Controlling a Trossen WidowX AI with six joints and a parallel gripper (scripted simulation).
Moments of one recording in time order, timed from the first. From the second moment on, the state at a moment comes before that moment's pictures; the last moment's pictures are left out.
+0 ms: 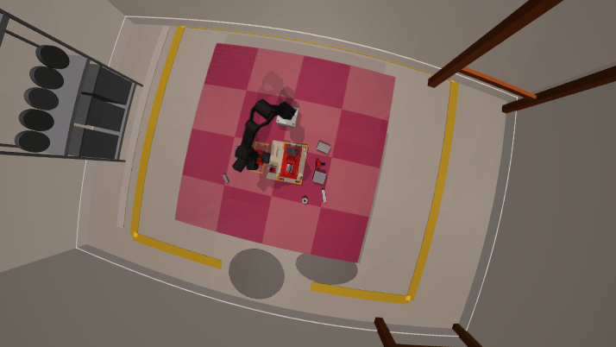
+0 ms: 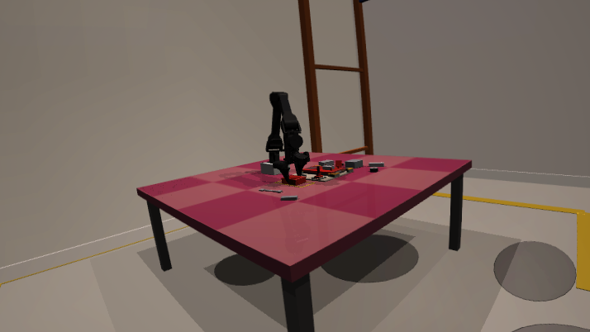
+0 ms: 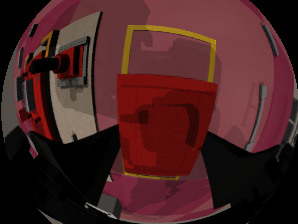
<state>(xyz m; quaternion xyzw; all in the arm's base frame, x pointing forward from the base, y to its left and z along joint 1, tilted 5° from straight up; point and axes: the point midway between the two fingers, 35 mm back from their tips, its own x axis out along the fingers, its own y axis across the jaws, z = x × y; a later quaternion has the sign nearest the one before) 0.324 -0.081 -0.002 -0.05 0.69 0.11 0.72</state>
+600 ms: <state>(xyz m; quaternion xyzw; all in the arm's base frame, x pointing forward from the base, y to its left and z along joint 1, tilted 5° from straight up) 0.324 -0.080 -0.002 -0.05 0.69 0.11 0.72</state>
